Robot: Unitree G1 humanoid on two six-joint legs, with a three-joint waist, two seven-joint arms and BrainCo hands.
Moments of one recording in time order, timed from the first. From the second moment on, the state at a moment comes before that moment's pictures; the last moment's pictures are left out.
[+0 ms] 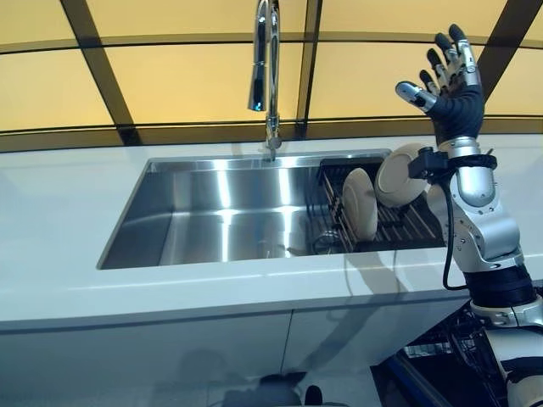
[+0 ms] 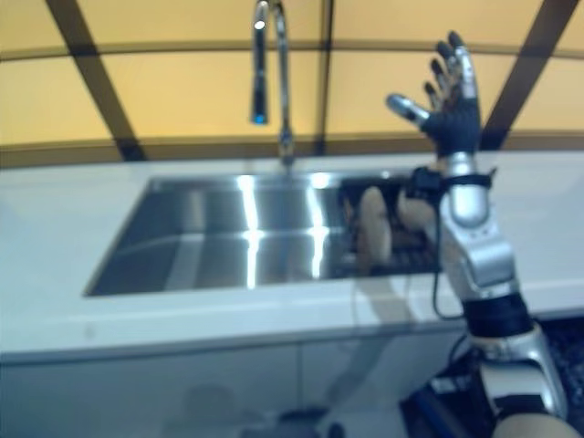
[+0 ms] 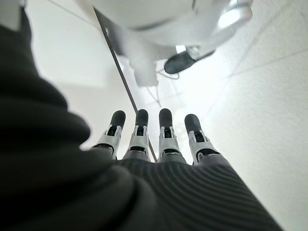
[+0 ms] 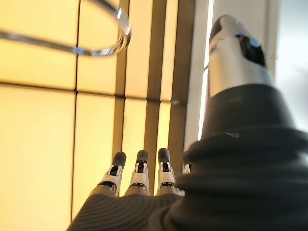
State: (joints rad) left arm 0.04 0.27 -0.33 1.28 -0.09 -0.02 -0.06; right arm -0.63 -0.67 0.07 -0.07 0.60 0.08 -0.34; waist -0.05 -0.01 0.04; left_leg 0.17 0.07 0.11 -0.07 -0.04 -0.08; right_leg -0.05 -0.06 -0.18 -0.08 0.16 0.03
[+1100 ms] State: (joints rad) left arm -0.05 0.24 -0.42 1.21 -0.10 -0.01 -0.04; right arm -0.70 -0.78 0.07 0.27 0.92 0.30 -0.37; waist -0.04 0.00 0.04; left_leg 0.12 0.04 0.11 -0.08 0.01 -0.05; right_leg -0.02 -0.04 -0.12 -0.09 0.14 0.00
